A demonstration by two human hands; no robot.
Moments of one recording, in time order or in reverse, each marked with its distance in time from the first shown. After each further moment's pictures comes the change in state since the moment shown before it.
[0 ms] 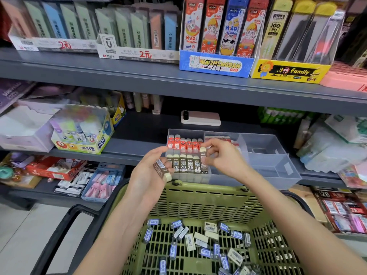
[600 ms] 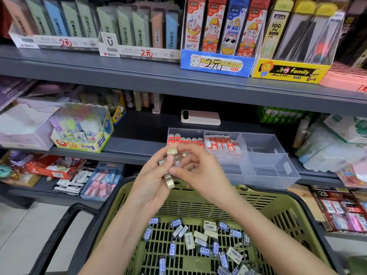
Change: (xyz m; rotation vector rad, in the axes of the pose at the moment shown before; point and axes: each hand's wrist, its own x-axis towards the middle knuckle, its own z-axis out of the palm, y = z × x) left_hand -0.013 -0.010 -0.006 0.072 -0.276 0.080; right_hand -0.055 -0.070 0.030 0.422 -0.038 -0.101
